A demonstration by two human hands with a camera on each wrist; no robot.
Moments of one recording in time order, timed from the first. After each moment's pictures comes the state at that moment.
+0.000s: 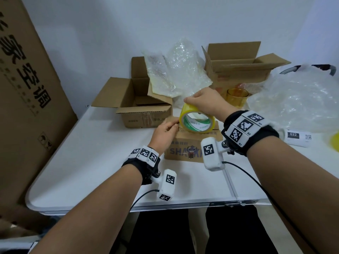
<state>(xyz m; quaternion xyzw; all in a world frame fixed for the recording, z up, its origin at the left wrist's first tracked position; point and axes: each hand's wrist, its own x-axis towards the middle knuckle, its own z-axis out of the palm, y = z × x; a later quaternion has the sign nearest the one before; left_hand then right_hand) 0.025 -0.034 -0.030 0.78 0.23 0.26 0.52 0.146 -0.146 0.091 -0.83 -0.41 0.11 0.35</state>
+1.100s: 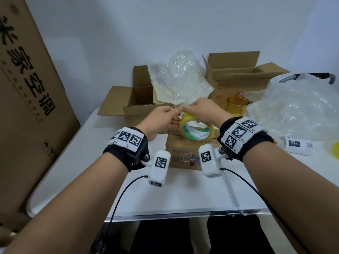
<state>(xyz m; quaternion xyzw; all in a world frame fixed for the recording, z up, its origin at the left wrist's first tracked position) 0.022 -0.025 0.067 0.74 0.23 0.17 0.60 0.144 -0.136 0.096 -0.86 -0.43 0.10 0.27</state>
